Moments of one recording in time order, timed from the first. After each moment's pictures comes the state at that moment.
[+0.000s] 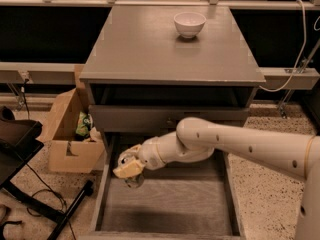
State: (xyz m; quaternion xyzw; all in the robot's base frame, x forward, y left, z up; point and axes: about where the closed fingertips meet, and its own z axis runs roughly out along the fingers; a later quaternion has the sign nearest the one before) arm 0.506 0.118 0.603 -0.51 0.70 0.41 0.29
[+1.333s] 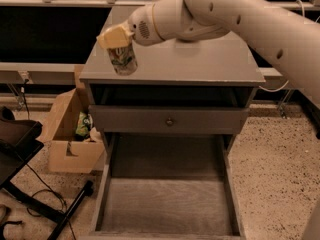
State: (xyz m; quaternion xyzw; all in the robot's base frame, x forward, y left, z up) arm 0.645 0.119 0.970 -0.43 0.71 0.34 0.43
